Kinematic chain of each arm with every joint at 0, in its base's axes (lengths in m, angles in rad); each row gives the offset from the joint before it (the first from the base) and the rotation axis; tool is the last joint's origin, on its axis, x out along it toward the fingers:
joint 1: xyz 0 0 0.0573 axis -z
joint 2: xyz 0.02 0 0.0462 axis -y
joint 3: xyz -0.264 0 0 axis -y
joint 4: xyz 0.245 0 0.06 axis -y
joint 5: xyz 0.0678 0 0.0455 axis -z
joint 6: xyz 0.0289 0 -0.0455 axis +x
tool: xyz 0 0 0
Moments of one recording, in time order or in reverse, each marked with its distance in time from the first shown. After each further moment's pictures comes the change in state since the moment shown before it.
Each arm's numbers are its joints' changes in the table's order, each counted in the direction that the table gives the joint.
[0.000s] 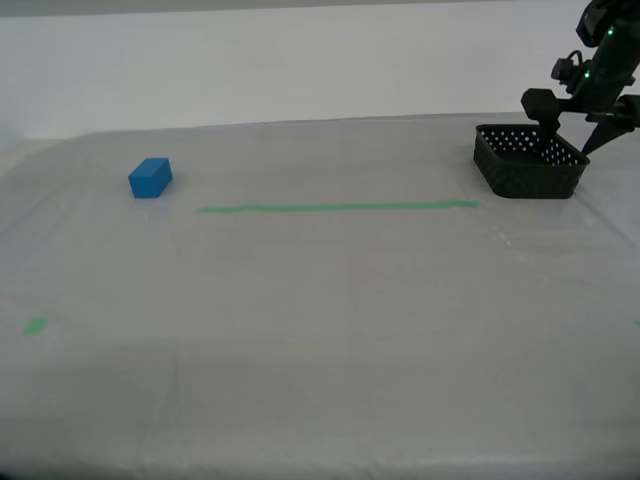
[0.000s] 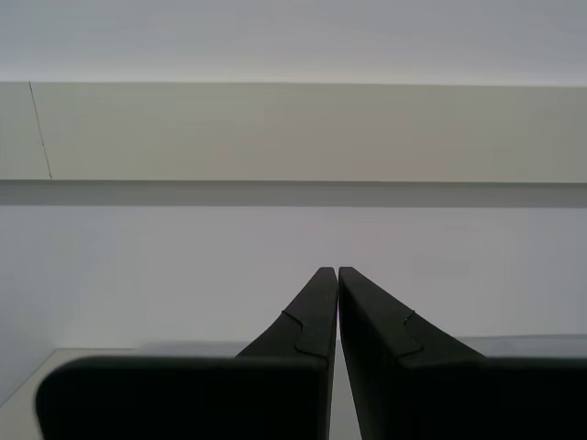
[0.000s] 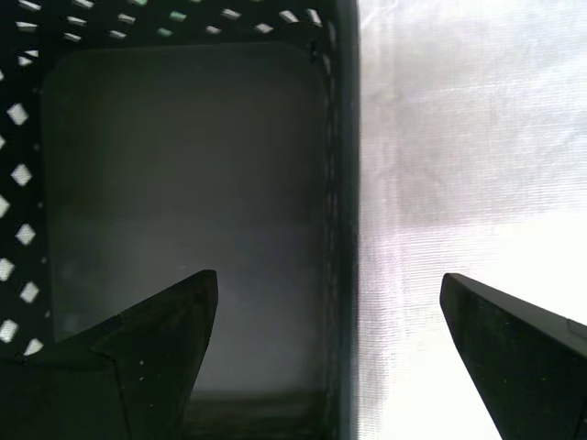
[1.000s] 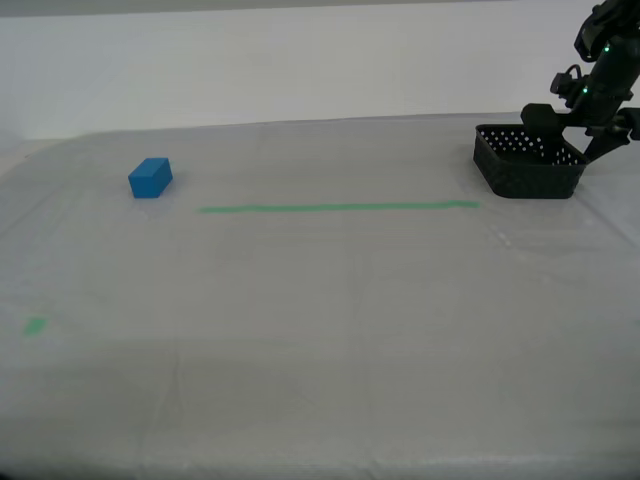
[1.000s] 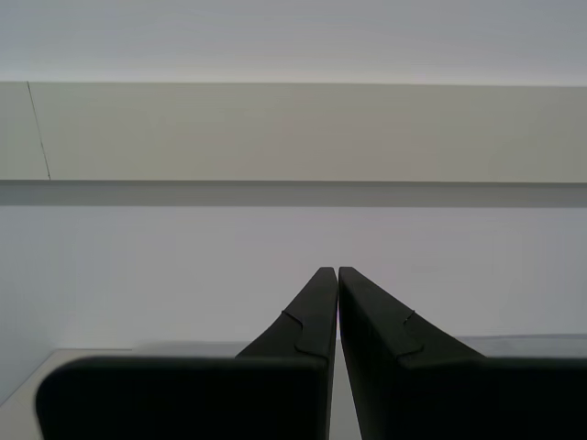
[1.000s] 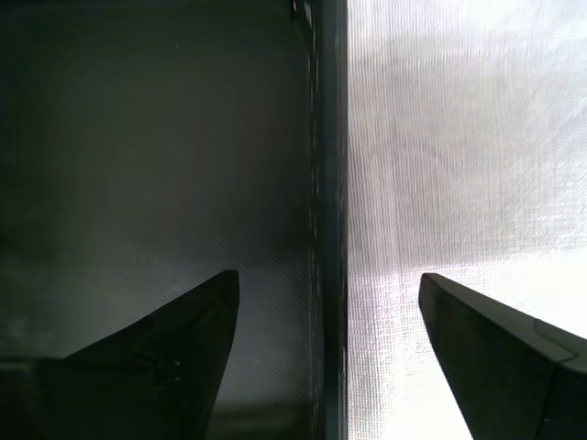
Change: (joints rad) arm 0 -0.001 0.000 -0.078 0.074 0.024 -0.002; arm 1 0.000 0.000 0.000 0.000 0.000 0.000
